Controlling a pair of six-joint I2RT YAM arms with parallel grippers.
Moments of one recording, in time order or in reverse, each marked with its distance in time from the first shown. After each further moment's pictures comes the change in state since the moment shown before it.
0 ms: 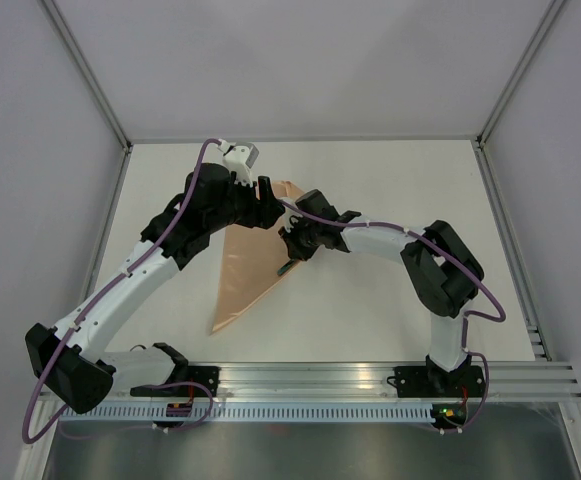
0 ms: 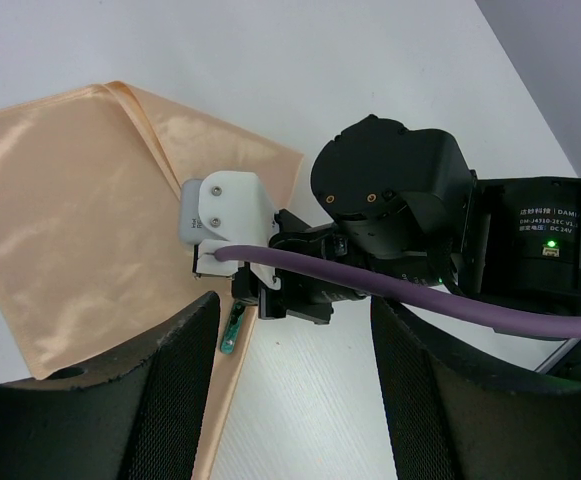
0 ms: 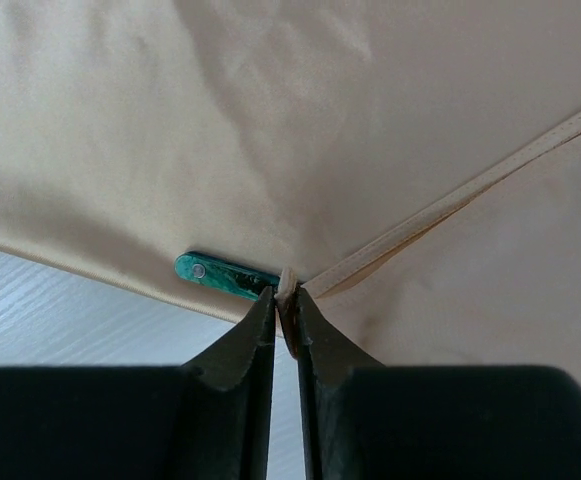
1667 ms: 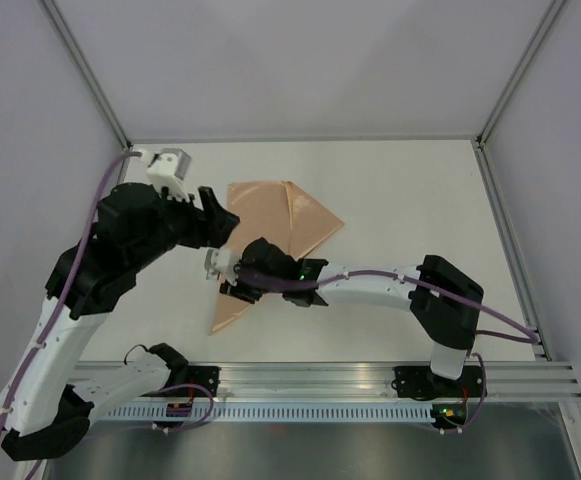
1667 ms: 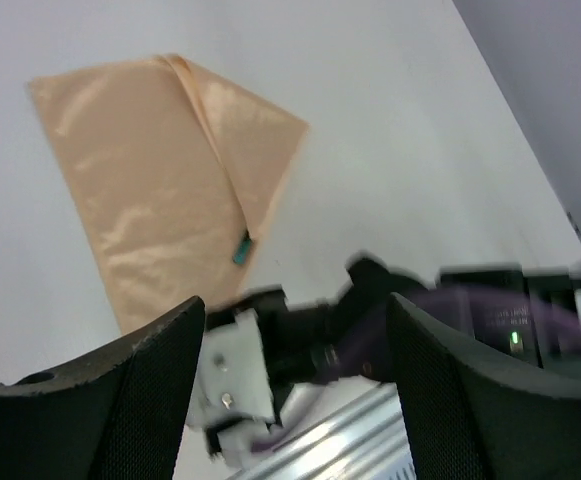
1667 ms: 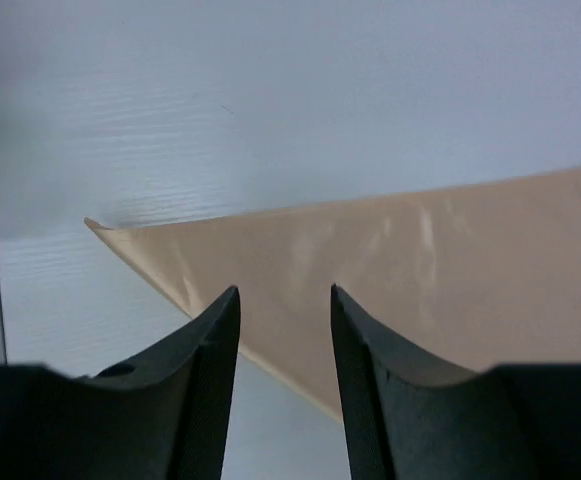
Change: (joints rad) left arm -0.021 -0.253 0.262 -0.526 -0.087 -0.042; right arm 0.422 -0.118 0.003 0.220 0.177 -0.085
